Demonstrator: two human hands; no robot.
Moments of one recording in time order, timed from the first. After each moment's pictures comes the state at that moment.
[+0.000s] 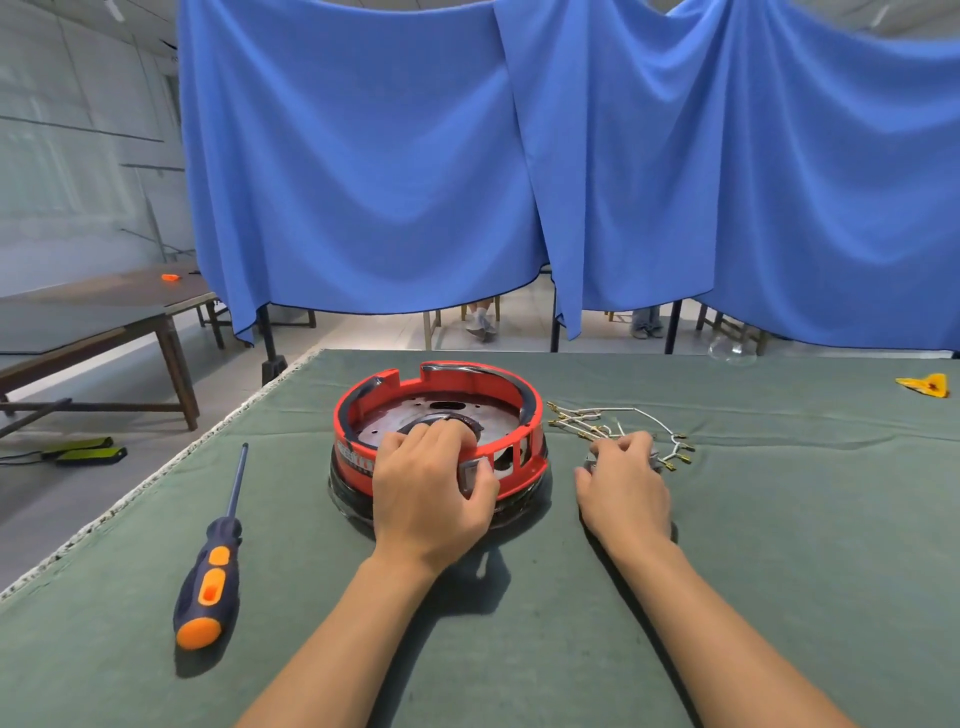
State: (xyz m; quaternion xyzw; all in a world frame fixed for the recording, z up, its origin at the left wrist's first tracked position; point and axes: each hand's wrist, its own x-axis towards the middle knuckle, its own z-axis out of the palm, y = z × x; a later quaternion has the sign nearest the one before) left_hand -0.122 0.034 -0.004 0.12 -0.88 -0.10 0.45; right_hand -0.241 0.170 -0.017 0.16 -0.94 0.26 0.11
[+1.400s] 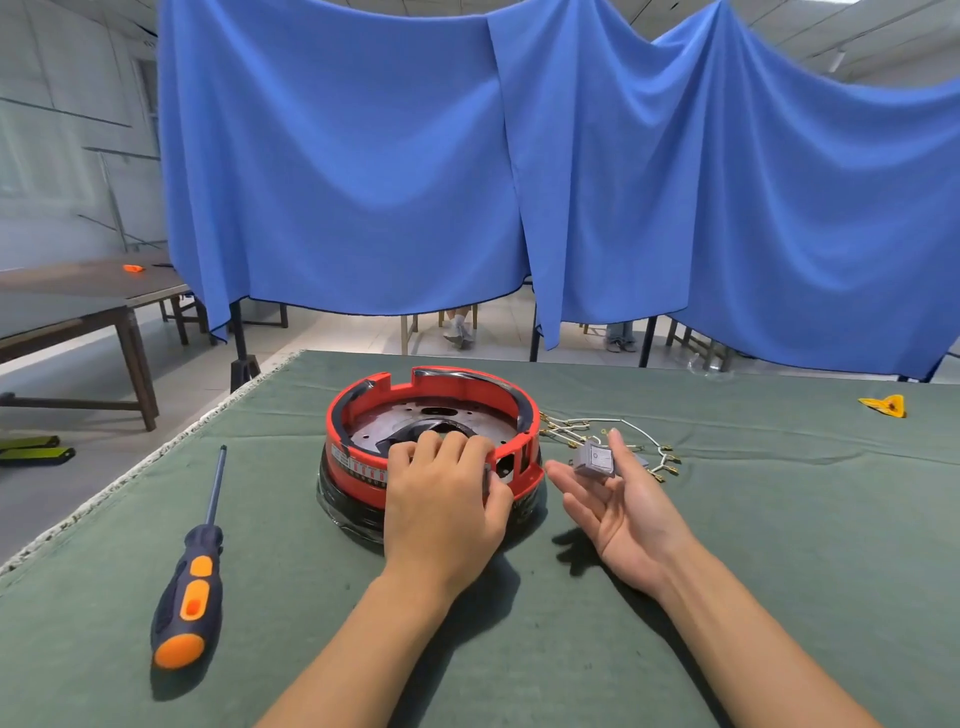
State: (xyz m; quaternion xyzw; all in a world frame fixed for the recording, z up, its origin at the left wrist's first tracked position) left_hand -0.122 0.046 -0.002 0.15 -0.91 -0.03 0.37; right_hand -0.227 0.185 0.001 0.03 -0.44 0.84 -0.31
